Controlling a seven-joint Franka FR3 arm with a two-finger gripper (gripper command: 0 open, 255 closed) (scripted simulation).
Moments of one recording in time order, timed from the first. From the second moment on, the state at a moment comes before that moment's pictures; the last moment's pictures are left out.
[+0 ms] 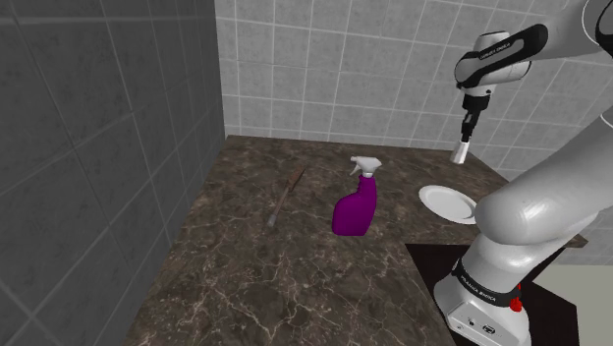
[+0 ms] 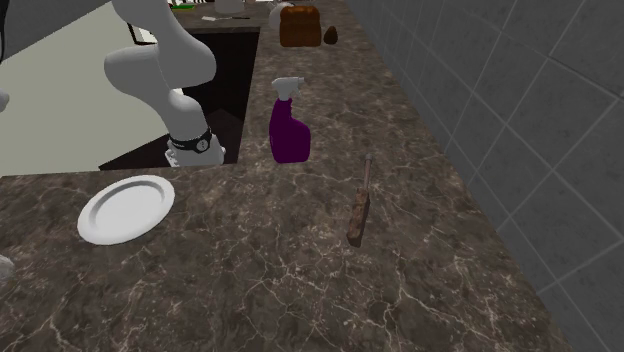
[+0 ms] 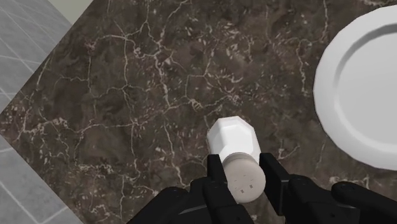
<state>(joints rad) -0.51 -0.23 -0.50 -2.25 -0.38 2.06 -0.83</state>
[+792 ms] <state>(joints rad) -0.51 -0.15 -0.52 -2.34 -0.38 2.23 -0.81</state>
